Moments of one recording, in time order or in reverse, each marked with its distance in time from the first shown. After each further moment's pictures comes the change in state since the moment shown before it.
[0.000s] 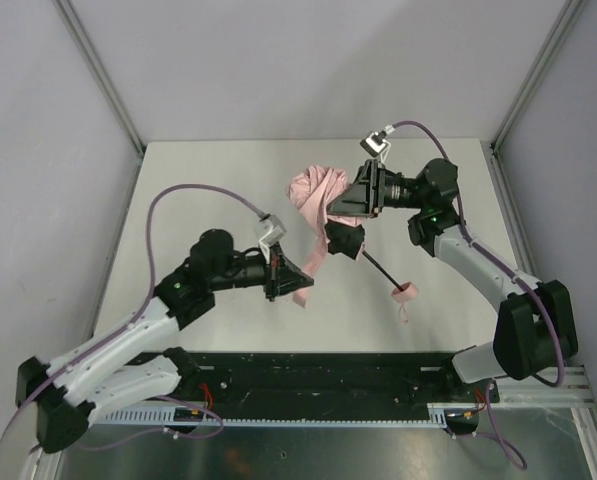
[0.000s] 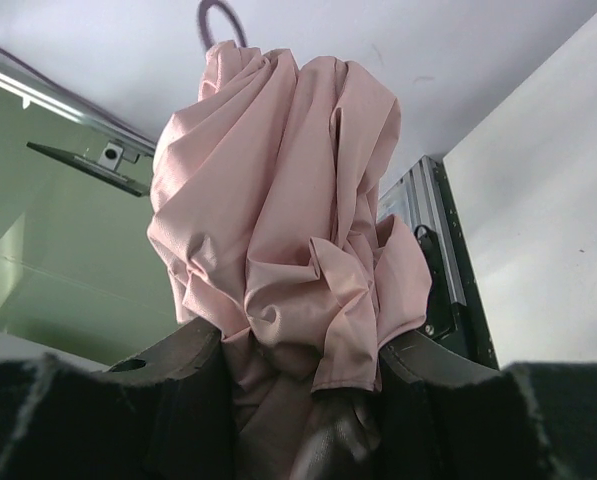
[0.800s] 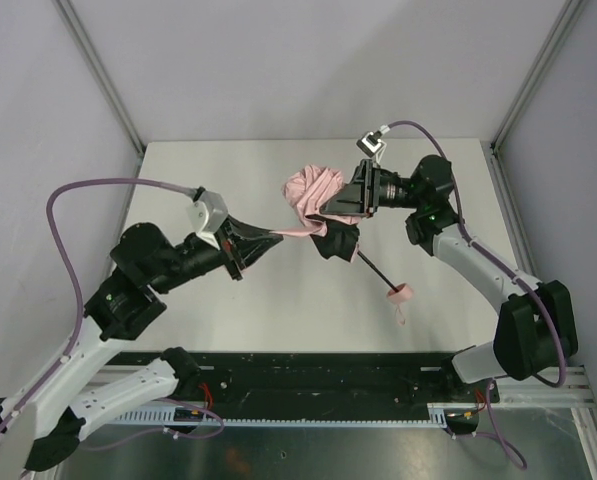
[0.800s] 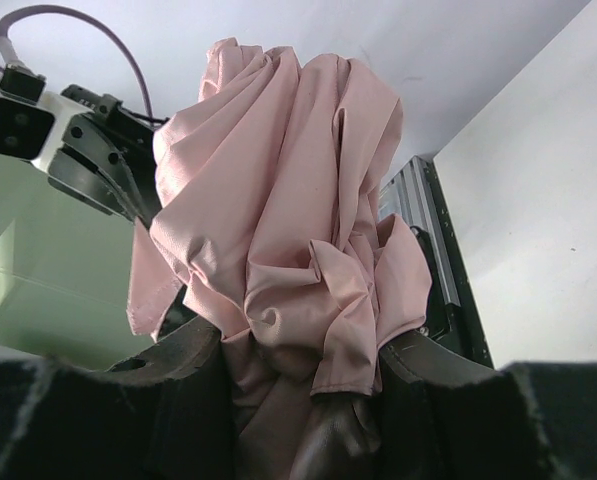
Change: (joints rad) left arm -0.012 -0.204 0.348 -0.223 -0.276 0.196; right arm 0.020 0.025 0.037 -0.097 0.035 -0.063
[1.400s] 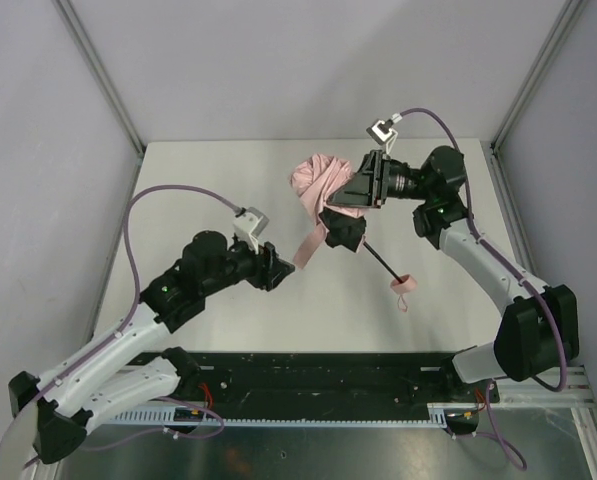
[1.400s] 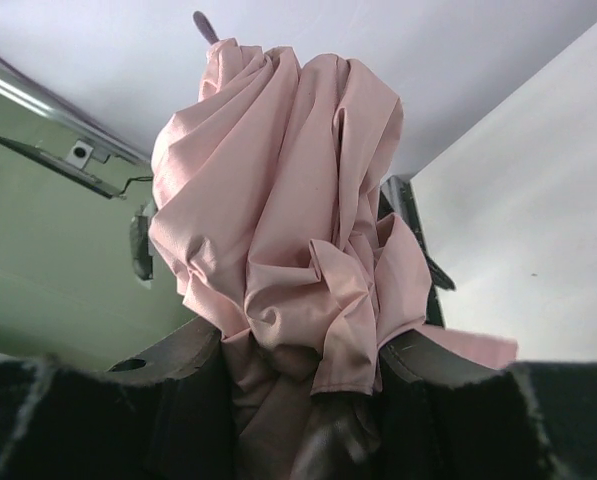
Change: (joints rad) left arm 0.020 0.103 -0.321 0.007 -0.161 -0.116; right arm -0.036 -0.017 0.054 0.009 -0.027 -0.029
